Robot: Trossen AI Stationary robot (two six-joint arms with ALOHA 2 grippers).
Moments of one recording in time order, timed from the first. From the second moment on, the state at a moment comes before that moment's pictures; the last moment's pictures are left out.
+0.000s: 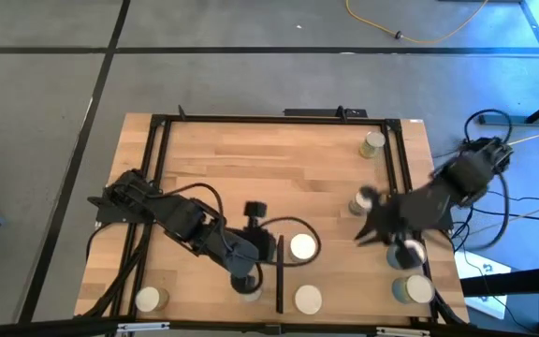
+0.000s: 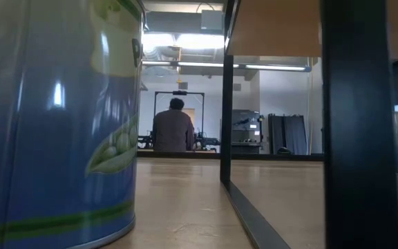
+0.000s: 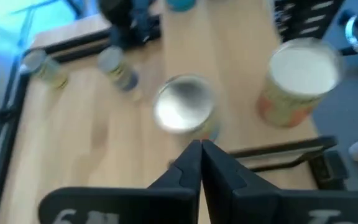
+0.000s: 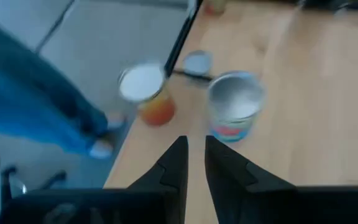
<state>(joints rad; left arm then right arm) -0.52 1.95 2.34 -1.20 -0.43 -0.17 0.62 1.31 1.73 -1.17 0.07 0.29</state>
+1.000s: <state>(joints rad) -0.43 1.80 2.34 -1.53 -0.51 -0.26 0.85 1.78 1.73 -0.69 0.08 0.52</state>
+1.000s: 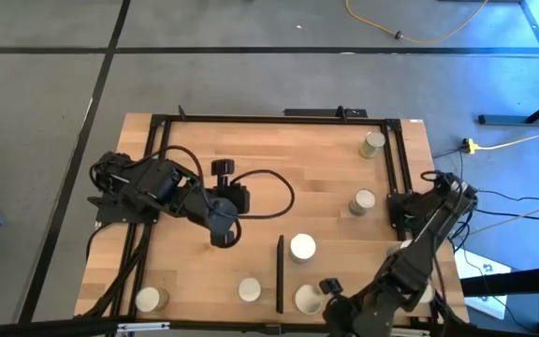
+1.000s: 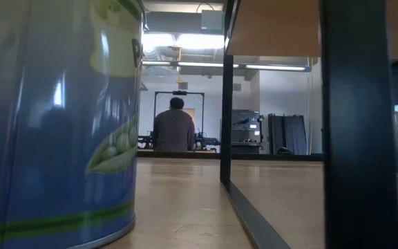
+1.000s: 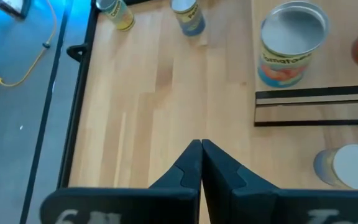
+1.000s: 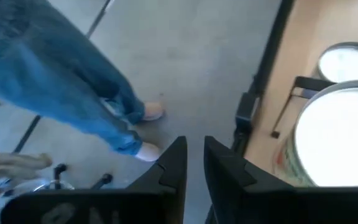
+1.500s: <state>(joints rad) -0.46 1.80 2.34 -1.53 -0.51 -0.25 0.85 1.80 1.73 -0.68 0.26 0.51</state>
